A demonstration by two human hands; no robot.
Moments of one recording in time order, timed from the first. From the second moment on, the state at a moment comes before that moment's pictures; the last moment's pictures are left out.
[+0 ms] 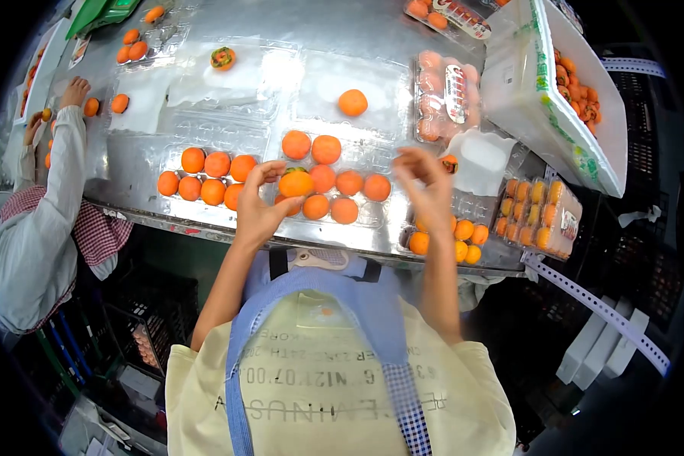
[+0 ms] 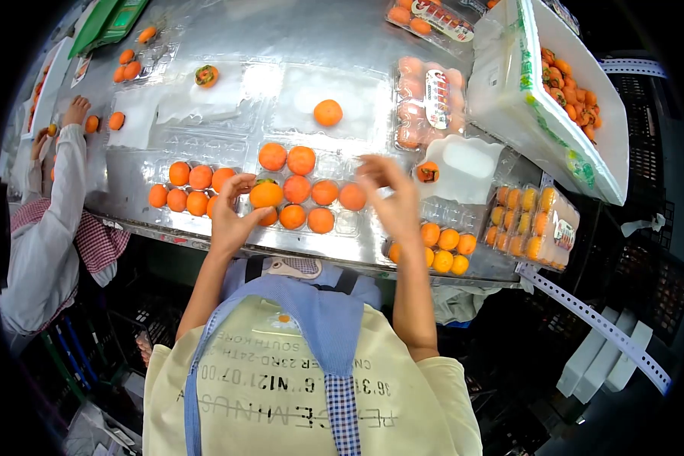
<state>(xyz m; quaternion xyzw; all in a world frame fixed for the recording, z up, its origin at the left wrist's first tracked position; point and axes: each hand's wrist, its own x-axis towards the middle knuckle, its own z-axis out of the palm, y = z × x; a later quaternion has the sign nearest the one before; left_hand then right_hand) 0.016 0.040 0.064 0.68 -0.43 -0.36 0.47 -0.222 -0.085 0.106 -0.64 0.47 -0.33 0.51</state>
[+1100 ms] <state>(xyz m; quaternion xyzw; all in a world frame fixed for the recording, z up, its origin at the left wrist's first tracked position) -0.011 0.056 0.092 0.47 -0.20 -0.65 0.56 -0.176 -0.016 0.087 -0.27 0.30 -0.26 0.88</state>
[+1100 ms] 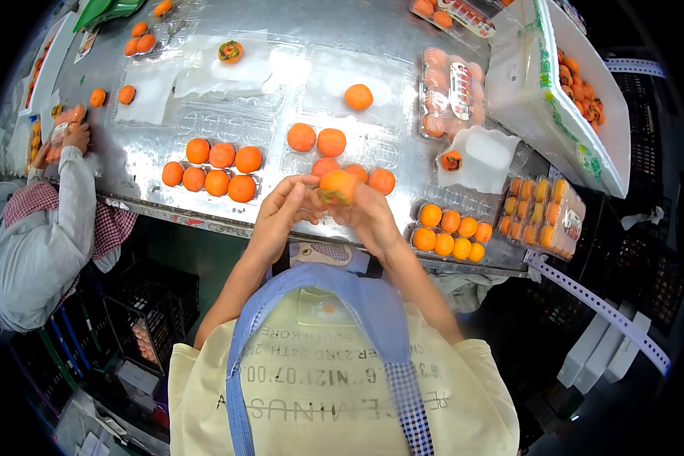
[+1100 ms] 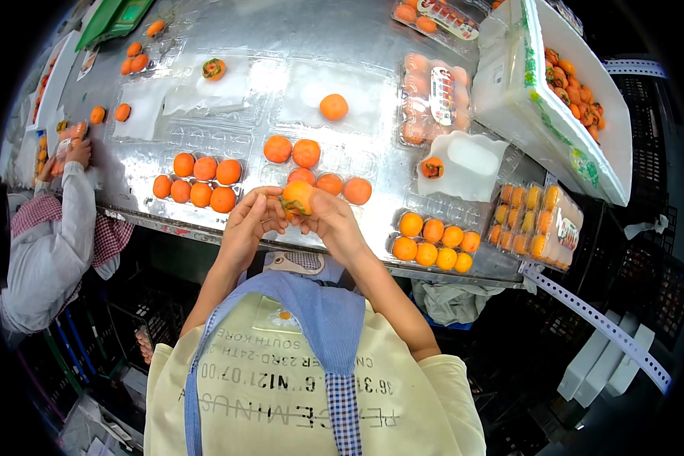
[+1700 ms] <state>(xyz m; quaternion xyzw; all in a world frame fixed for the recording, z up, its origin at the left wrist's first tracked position) -0.017 0.056 0.091 0.48 -0.20 -0.65 0.55 -0.167 -0.015 0.112 -0.75 0.34 -0.26 0.50</state>
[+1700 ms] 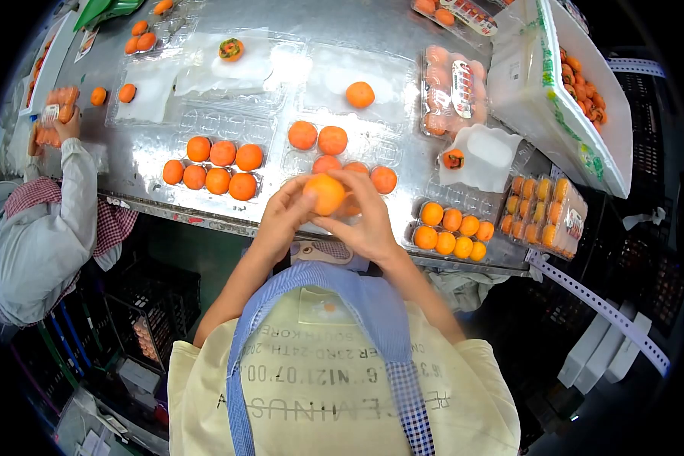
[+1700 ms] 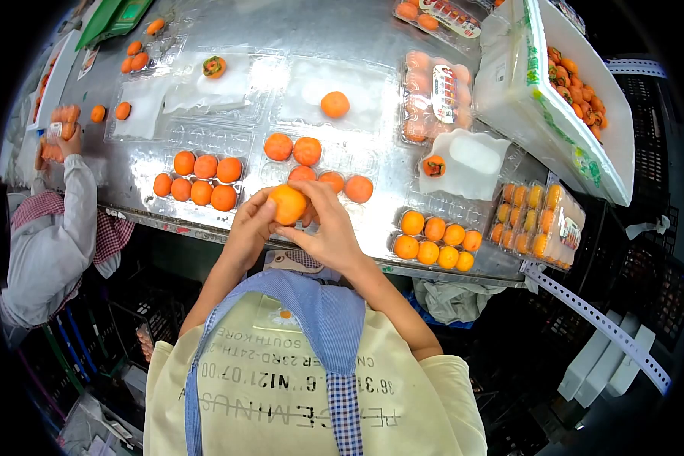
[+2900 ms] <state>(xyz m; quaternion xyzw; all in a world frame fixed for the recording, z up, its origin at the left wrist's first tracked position) -0.013 0.058 0.080 0.37 -0.05 -0.75 0.56 -0.178 -0.020 0.095 -0.47 0.34 -0.28 0.76</state>
